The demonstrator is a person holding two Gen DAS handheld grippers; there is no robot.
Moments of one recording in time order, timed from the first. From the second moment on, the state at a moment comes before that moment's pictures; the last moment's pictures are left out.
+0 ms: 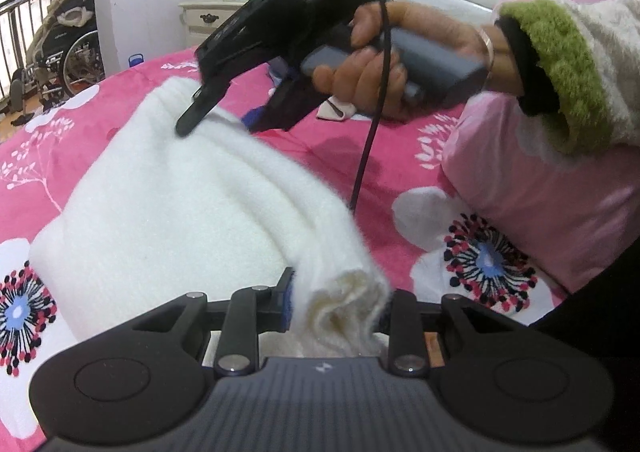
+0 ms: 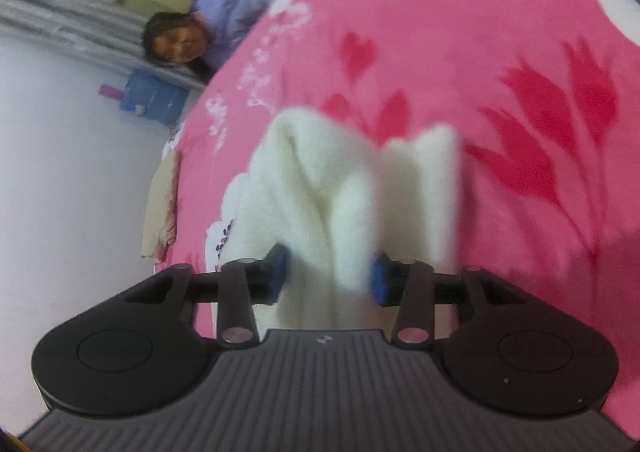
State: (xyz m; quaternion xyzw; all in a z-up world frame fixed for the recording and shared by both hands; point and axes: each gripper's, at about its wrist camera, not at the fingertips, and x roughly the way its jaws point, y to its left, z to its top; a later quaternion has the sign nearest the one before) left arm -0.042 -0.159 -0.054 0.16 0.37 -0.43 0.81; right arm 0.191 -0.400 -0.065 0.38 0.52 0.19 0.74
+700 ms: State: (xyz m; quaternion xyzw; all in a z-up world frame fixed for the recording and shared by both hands) left arm -0.086 -0.181 -0.062 0.24 0.32 -0.43 0.81; right arm 0.071 -0.440 -0.013 0.31 0.55 0.11 0.76
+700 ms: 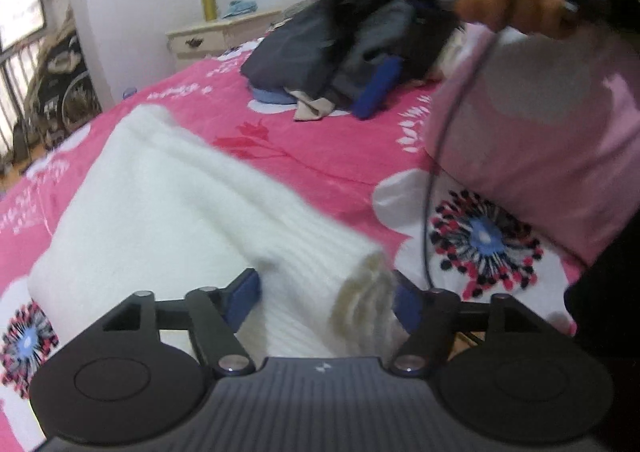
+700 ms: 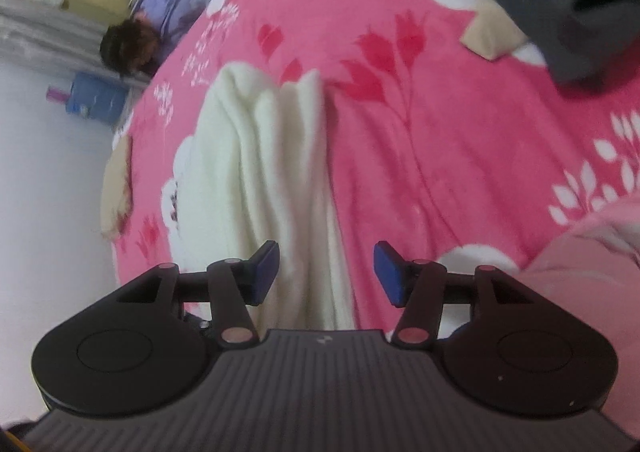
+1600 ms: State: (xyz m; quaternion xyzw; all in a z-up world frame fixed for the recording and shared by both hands) left arm -0.145 -0.146 -0.080 0.40 0.23 -0.43 0.78; right arm 0.045 -0.349 -0.054 0.30 0.60 0.24 0.70
